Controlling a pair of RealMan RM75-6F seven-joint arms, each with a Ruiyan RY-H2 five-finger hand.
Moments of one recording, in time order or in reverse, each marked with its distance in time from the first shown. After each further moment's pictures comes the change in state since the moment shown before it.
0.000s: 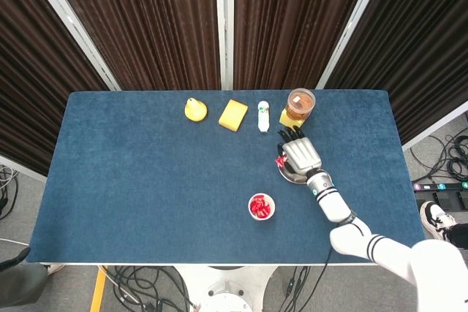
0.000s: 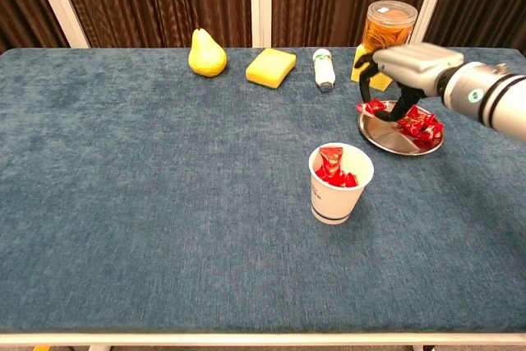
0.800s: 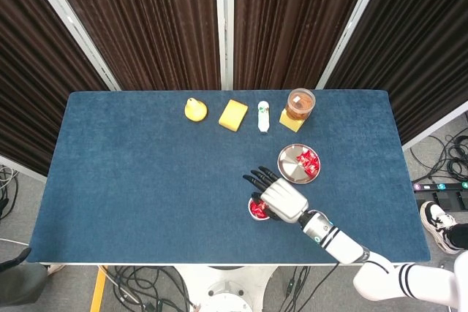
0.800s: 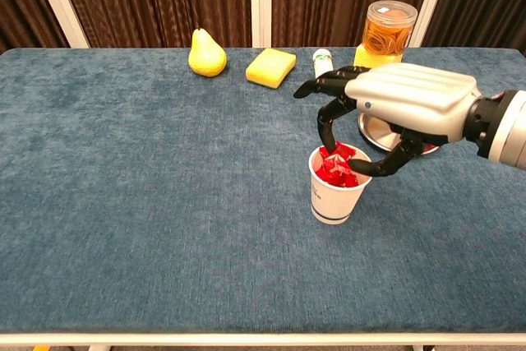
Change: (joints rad) left arm 0.004 -0.002 0.003 -0.001 0.004 0.005 -0.002; right arm -0.080 0.214 -0.173 -0.480 -0.343 0.152 0.036
